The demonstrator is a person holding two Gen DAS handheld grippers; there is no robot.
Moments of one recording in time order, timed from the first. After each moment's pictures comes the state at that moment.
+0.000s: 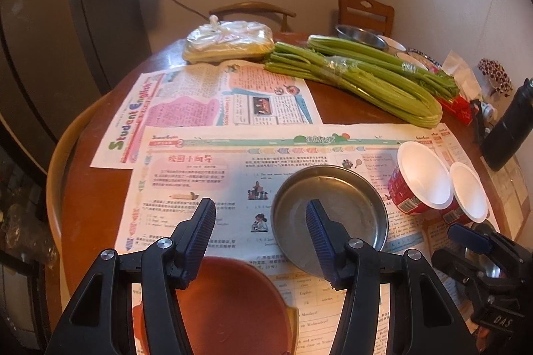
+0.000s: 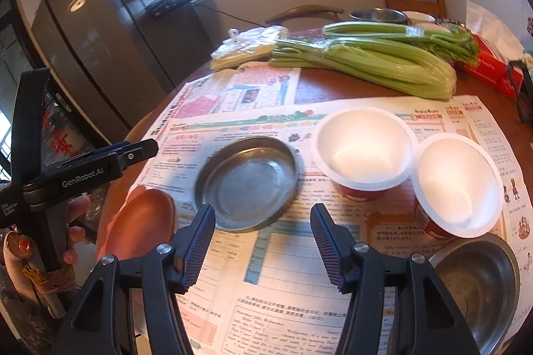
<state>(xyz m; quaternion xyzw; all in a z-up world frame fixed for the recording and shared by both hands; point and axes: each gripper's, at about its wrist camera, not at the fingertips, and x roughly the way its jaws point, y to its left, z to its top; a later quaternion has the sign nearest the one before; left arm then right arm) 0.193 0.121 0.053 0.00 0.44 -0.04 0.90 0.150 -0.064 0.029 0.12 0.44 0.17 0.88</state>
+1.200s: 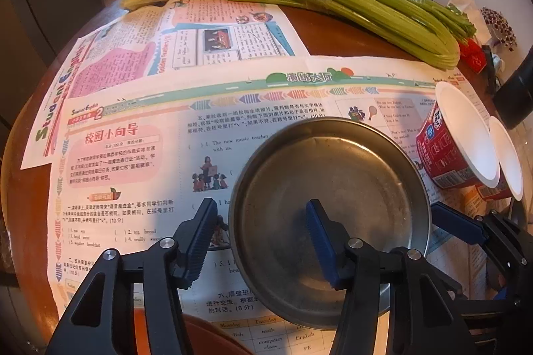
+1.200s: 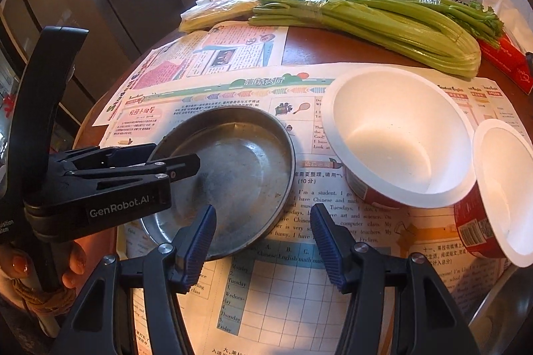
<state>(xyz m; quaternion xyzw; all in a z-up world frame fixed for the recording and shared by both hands) 0.257 0.086 -0.038 0.03 0.54 -0.09 0.84 0.198 -0.023 -0.031 0.07 0.49 0.14 0.86</state>
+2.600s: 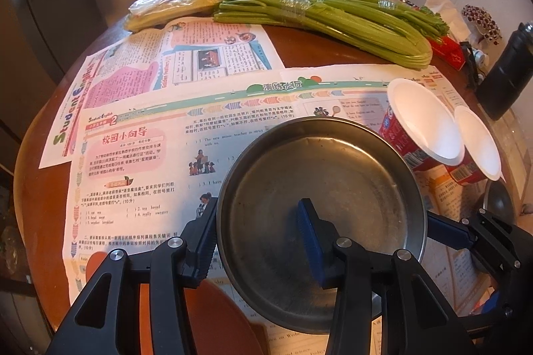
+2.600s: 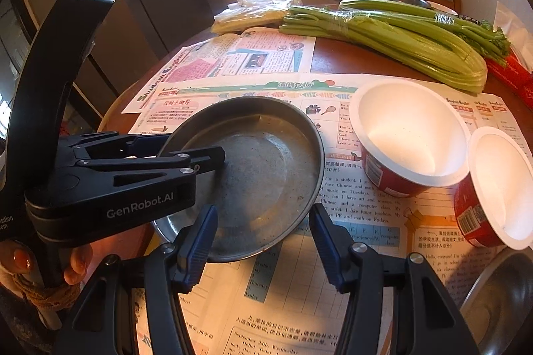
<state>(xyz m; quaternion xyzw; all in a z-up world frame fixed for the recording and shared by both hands) 0.214 0.075 -0.003 0.04 0.50 -0.10 0.86 0.164 -0.016 -0.008 0.06 0.47 0.18 0.86</state>
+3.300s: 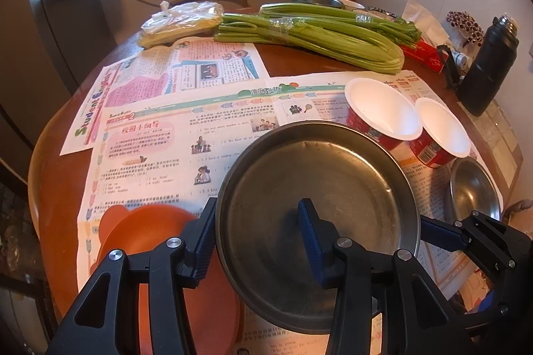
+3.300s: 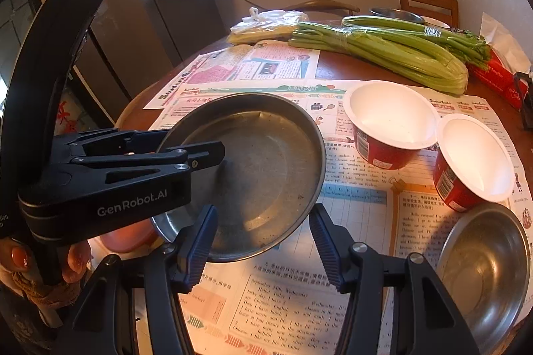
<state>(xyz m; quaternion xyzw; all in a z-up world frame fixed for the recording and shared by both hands) 0.147 0.069 0.026 0.04 0.46 -0.09 0.88 0.106 -0.023 0.011 0.05 0.44 0.19 0.88</state>
